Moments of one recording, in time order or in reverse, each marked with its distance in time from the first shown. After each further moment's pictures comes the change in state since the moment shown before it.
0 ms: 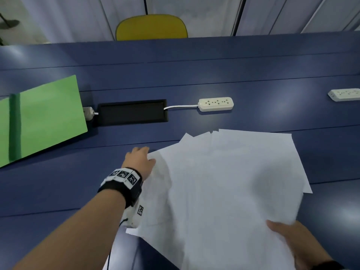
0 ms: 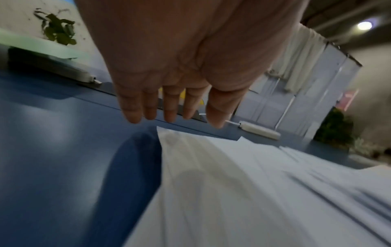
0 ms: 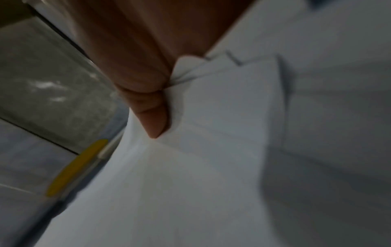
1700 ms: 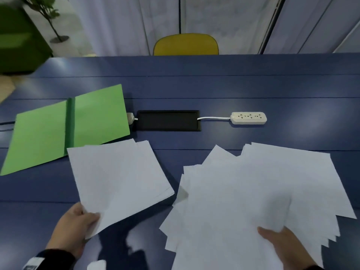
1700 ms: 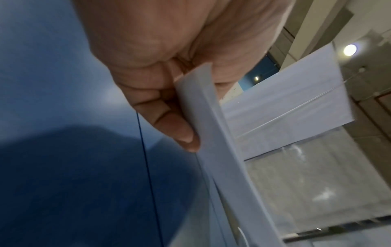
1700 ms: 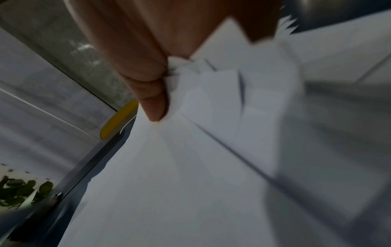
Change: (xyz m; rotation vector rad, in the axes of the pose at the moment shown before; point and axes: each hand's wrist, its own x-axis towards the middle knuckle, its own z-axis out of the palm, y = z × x) left_hand -0.144 -0.232 -0.023 -1.086 0.260 -0.481; right_hand -0.011 0.001 0.098 -0.190 -0.033 -0.175
